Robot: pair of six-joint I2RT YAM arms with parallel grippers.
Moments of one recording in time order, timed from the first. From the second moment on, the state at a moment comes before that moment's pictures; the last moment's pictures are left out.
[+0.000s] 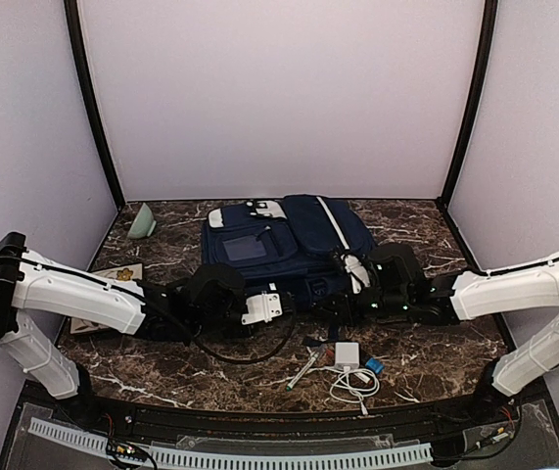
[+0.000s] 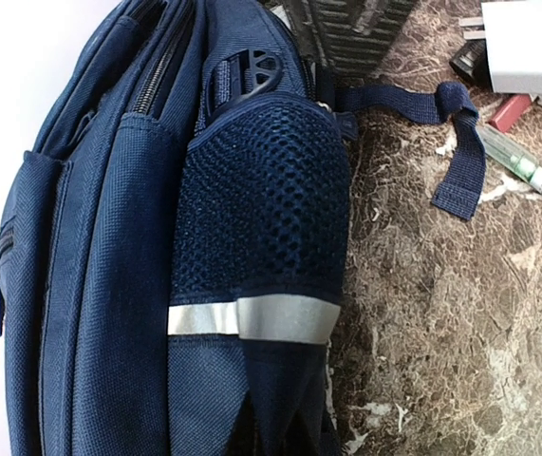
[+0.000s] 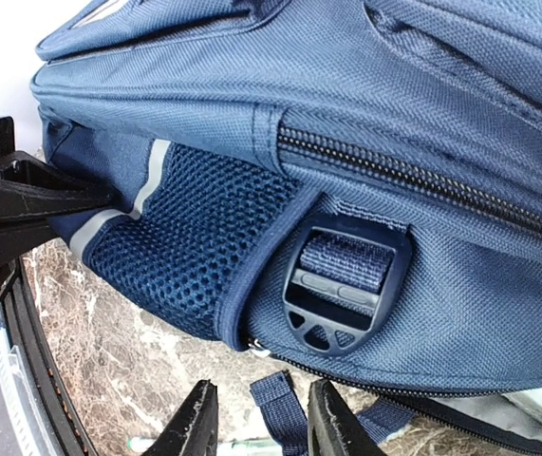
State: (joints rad) left arm -1.11 1.54 0.82 0.08 -0.36 0.66; right arm 0.88 1.39 0.66 0.13 -0.18 0.35
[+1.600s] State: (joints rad) left arm -1.10 1.42 0.85 -0.03 -0.25 0.55; right arm 0.89 1.46 0.63 0.34 -0.23 0.34
